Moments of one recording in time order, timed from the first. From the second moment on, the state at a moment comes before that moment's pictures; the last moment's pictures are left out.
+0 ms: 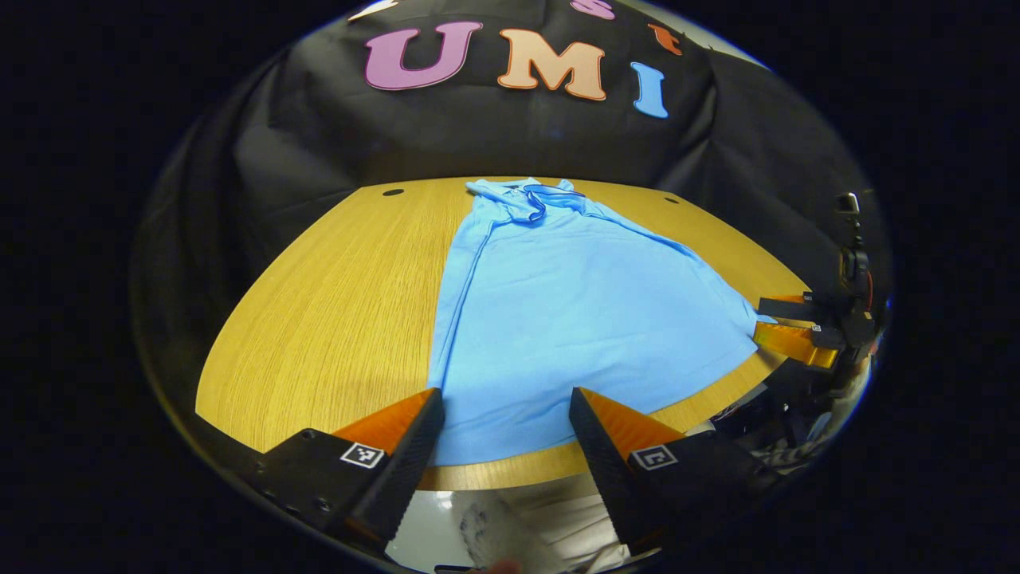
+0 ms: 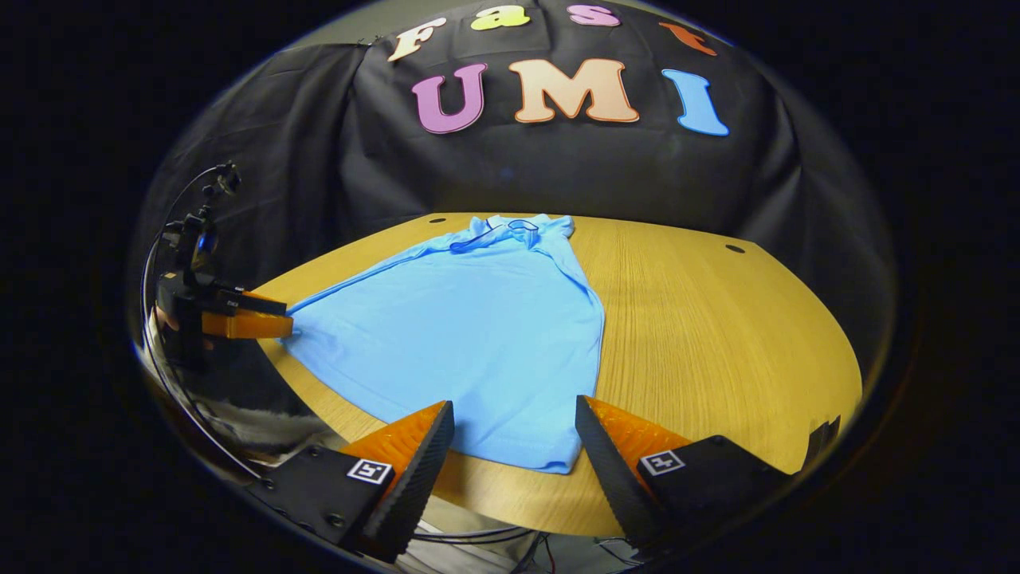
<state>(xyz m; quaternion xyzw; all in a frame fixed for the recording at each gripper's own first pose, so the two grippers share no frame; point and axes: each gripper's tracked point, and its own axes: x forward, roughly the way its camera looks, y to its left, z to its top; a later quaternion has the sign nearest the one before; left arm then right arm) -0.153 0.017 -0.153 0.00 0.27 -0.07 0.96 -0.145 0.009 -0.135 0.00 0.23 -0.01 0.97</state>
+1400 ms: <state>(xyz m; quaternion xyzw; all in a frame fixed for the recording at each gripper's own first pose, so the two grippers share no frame) -0.136 -0.014 -0.140 -0.01 0.19 -0.11 0.98 -0.128 0.042 -0.128 0.03 0.20 0.02 0.98</state>
